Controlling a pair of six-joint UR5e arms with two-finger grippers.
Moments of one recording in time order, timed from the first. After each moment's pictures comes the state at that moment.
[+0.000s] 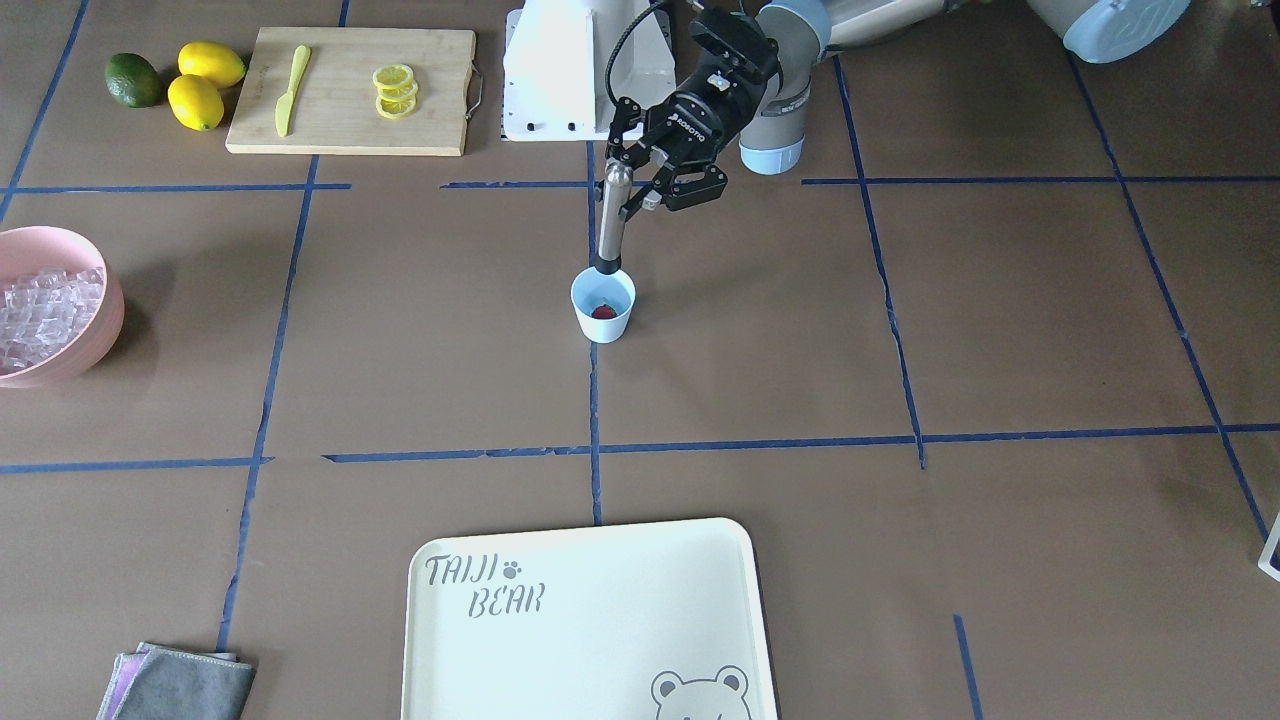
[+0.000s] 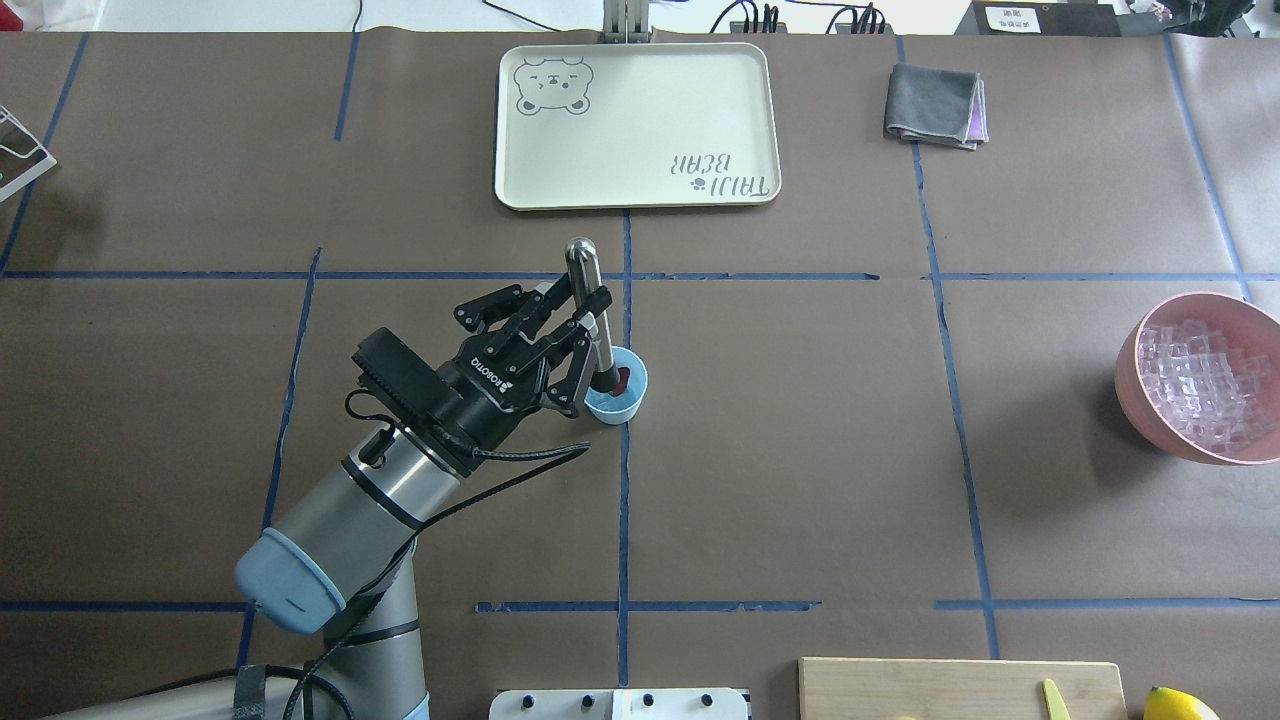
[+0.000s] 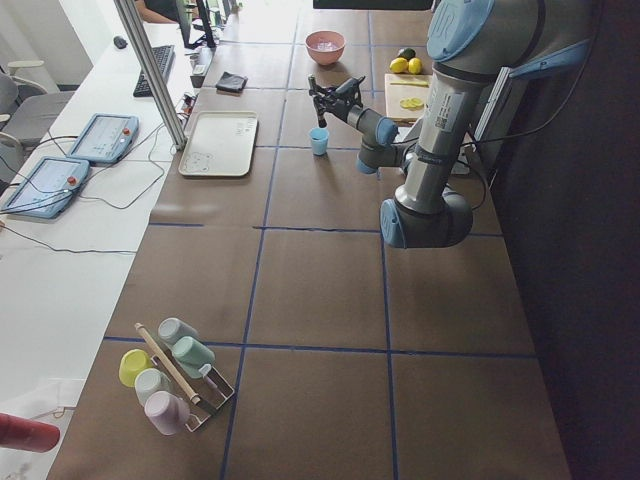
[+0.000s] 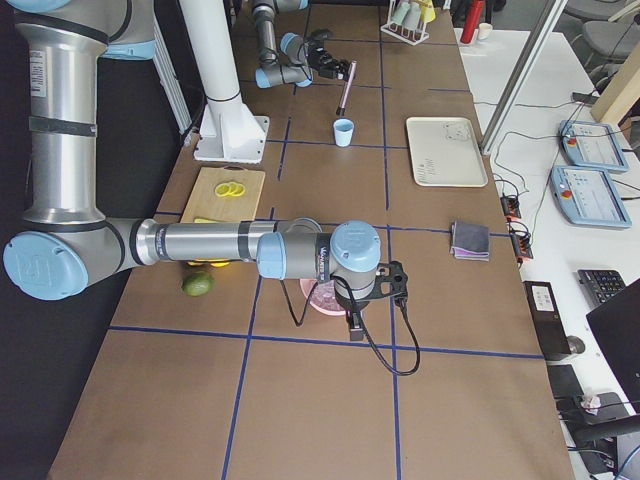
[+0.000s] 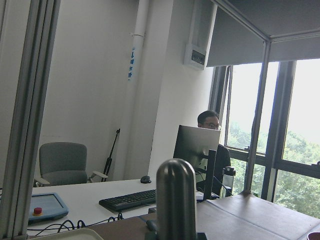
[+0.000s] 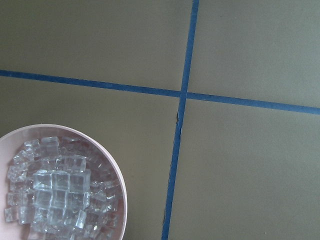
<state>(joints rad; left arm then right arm) -0.26 -2.13 -1.48 -3.34 -0.90 -0.33 1.61 -1.66 1.73 -1.59 2.39 -0.11</state>
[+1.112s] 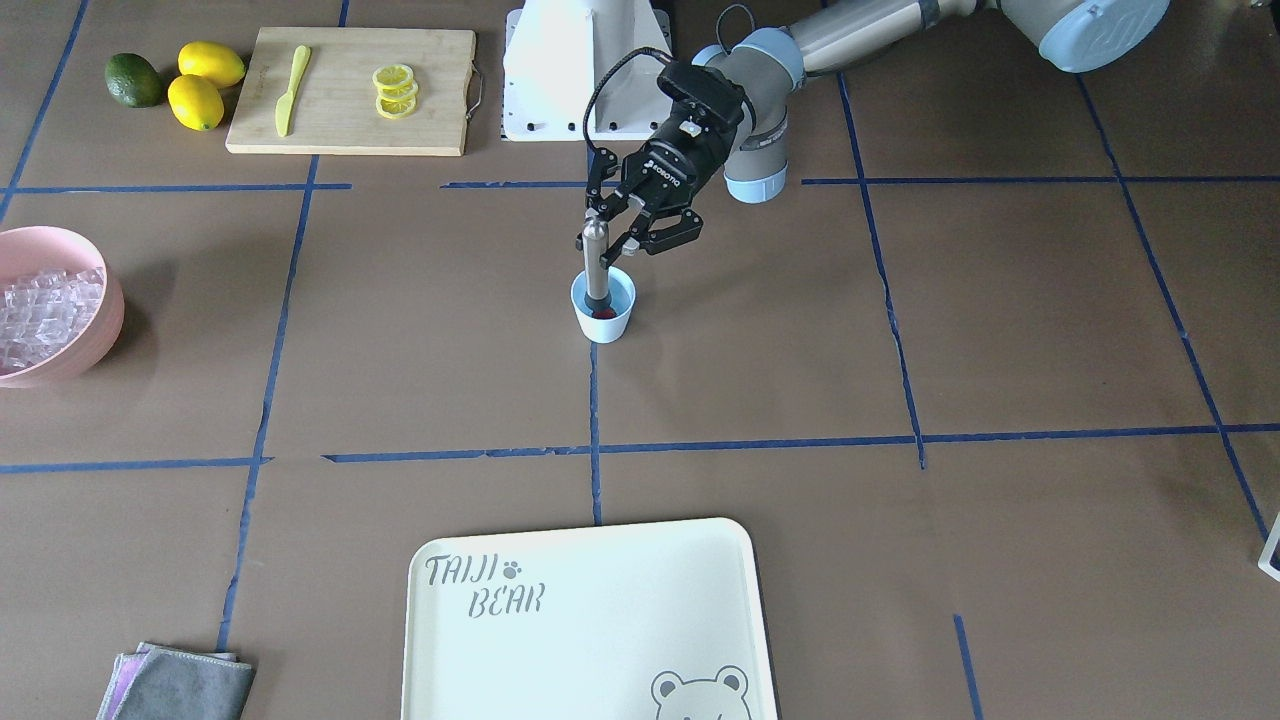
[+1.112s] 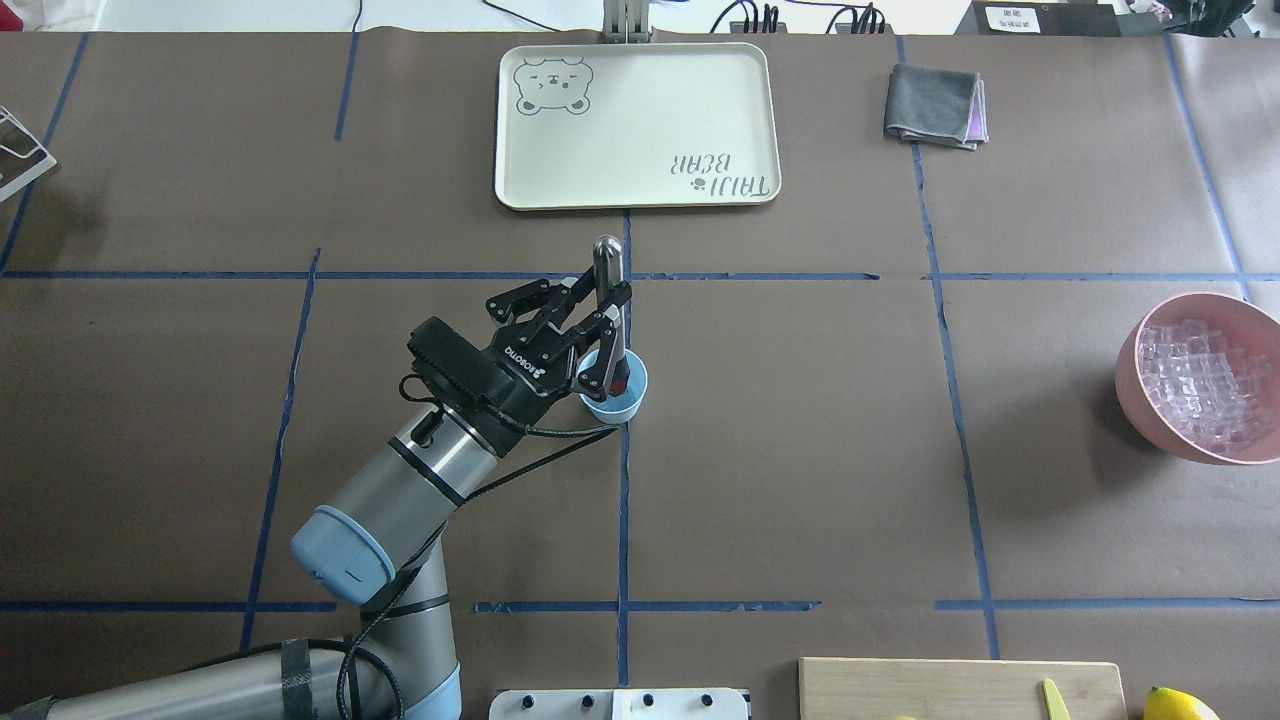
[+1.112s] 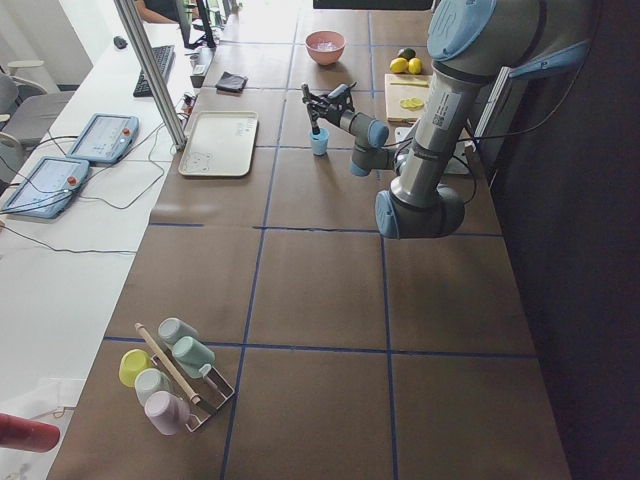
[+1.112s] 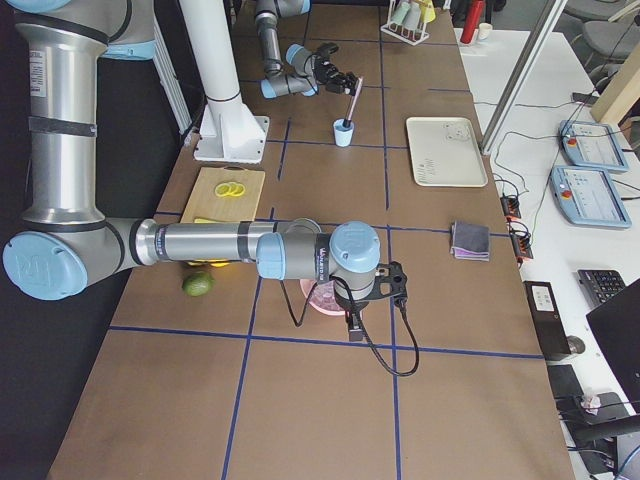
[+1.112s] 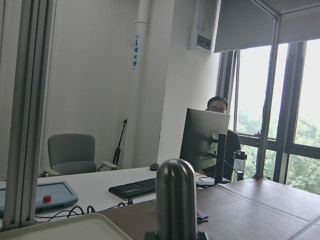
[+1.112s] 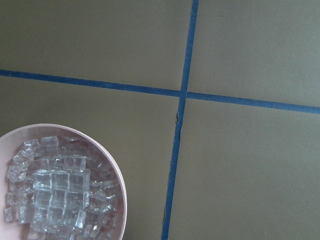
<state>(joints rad) -0.27 -2.19 -1.35 -3.34 -0.90 -0.35 1.61 -1.66 1.73 -1.59 2.39 -0.11</state>
